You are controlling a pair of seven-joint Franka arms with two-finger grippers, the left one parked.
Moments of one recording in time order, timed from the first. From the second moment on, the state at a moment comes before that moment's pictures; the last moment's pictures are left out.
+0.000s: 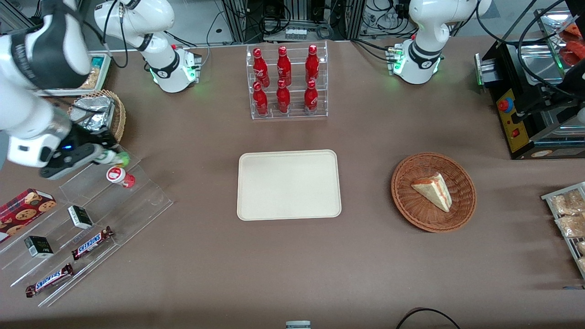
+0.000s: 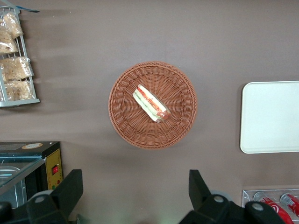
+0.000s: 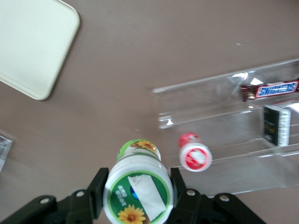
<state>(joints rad) 0.15 -0.06 -0.06 -1.88 0.01 1.74 -0.41</state>
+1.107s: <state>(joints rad) 0.71 0.29 -0.06 -1.70 0.07 1.95 0.70</state>
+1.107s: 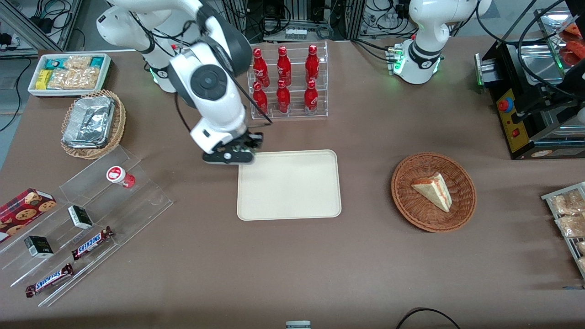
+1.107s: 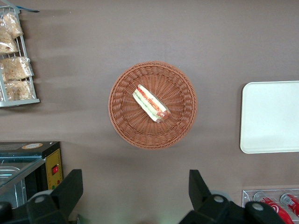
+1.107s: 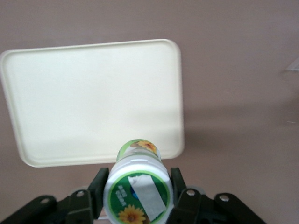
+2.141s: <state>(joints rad) 0.83 0.61 -0.07 -1.67 0.06 2.30 0.81</state>
